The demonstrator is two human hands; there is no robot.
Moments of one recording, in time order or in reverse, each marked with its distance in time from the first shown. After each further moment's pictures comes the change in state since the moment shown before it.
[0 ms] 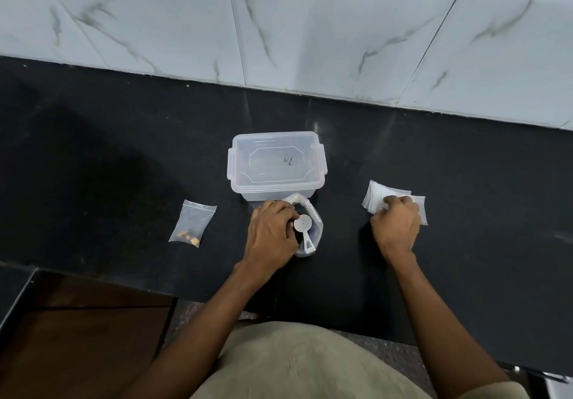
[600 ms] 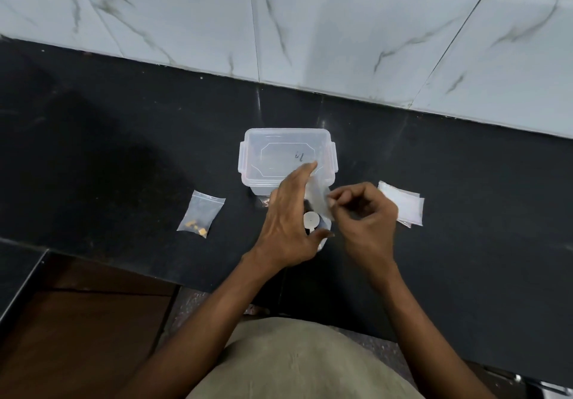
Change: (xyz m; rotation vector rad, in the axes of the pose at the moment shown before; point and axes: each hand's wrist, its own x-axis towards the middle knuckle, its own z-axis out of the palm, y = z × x) left_hand 0.004 0.029 -0.032 -0.323 0.060 0.189; right_hand -0.088 -0.096 -0.066 1.076 -0.126 -0.347
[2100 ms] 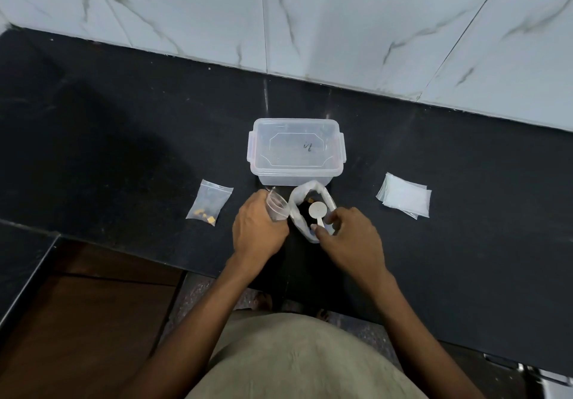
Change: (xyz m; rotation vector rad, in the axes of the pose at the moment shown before) left_hand -0.038 -0.029 -0.020 0.195 0.139 -0.579; right_hand -0.034 0.025 0.008 -0.861 -0.348 0.266
